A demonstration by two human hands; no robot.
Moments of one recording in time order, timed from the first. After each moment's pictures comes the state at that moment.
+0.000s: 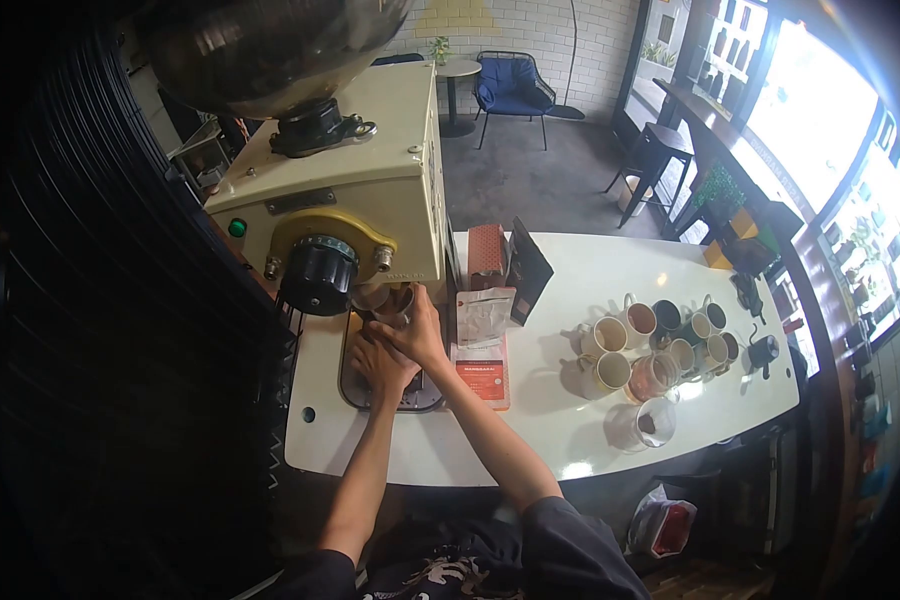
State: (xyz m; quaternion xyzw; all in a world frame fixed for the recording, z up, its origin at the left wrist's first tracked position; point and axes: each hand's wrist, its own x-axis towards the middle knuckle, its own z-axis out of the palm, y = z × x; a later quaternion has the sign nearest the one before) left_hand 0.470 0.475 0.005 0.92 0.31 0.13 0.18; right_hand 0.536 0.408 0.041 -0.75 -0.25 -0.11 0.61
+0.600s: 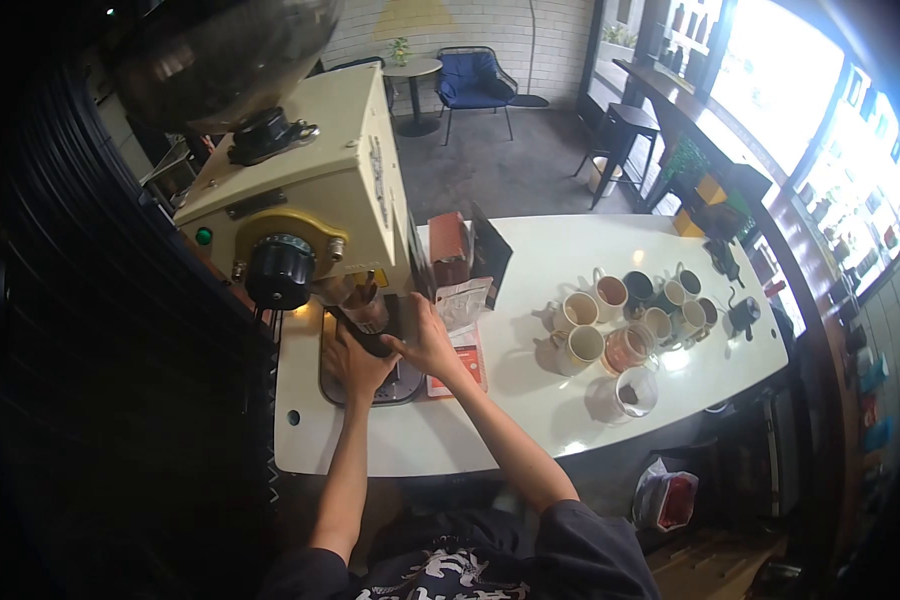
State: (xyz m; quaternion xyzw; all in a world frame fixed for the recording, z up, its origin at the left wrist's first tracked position) left_hand 0.453 0.478 0.003 0.93 0.26 0.21 0.18; right_hand 0.510 0.334 0.036 -0.79 -0.24 -0.02 0.56
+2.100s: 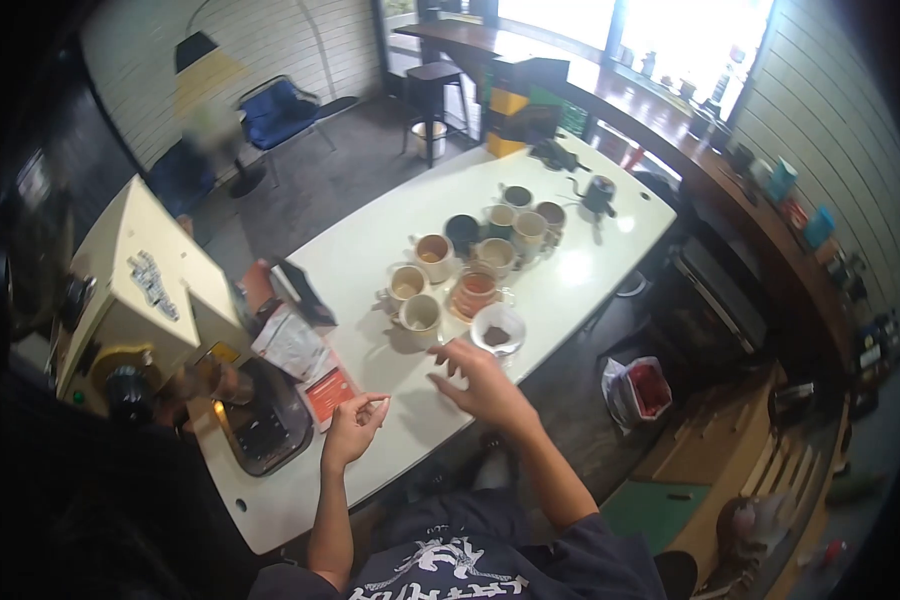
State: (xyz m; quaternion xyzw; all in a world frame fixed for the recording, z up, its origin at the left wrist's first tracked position) left_hand 0.410 0.320 0.052 0.87 -0.14 -0.17 0.44; right_hand 0.367 0.076 0.106 -0.86 -0.09 -0.13 0.49
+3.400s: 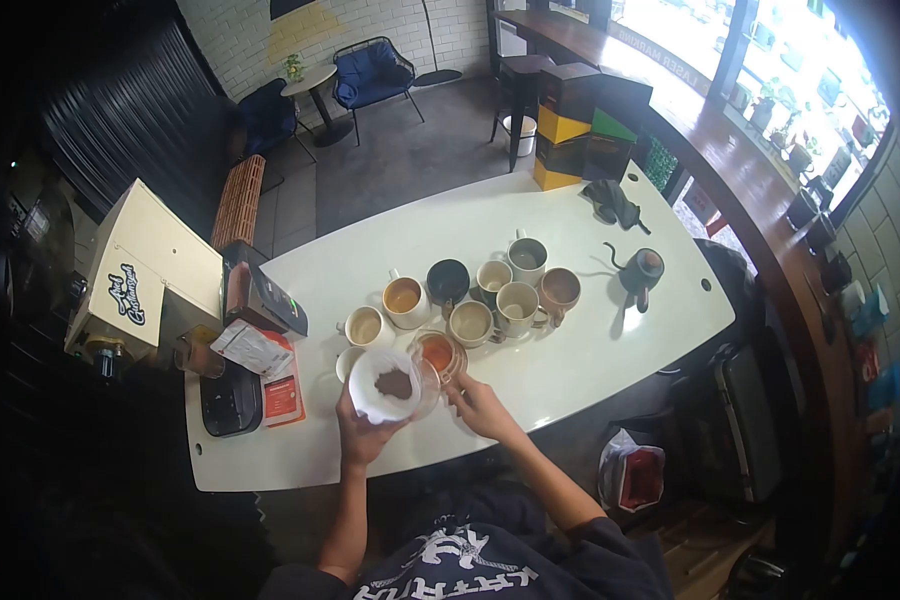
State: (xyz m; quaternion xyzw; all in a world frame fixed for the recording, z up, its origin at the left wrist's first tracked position) left_hand 0.438 0.095 0.069 0.77 -0.11 0.13 0.61; right_hand 0.460 -0.110 -0.013 -0.76 -0.11 0.11 0.63
